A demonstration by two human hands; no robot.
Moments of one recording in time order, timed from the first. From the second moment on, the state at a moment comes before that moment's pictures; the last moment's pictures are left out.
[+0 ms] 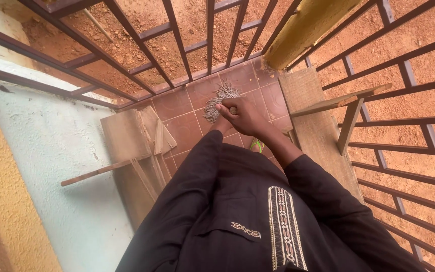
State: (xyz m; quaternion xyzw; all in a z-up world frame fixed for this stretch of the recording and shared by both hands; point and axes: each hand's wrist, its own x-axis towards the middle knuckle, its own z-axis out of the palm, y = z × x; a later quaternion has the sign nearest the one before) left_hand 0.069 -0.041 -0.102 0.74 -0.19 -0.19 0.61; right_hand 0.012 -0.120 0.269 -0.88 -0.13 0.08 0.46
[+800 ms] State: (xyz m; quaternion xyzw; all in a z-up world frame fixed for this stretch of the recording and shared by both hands) left_hand 0.017 -0.004 0.030 0.82 -0.15 -0.15 0.52; right_hand -0.018 -0.122 0.239 -0.80 -0.12 0.13 0.58
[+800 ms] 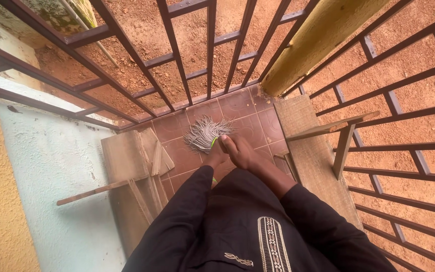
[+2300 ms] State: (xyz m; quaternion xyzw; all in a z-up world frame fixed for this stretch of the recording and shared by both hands) left_hand 0.011 -0.144 -0.038 0.80 -0.17 -0.16 0.55; right_hand -0.035 -0.252 0.239 -0.76 -0.10 0.16 0.62
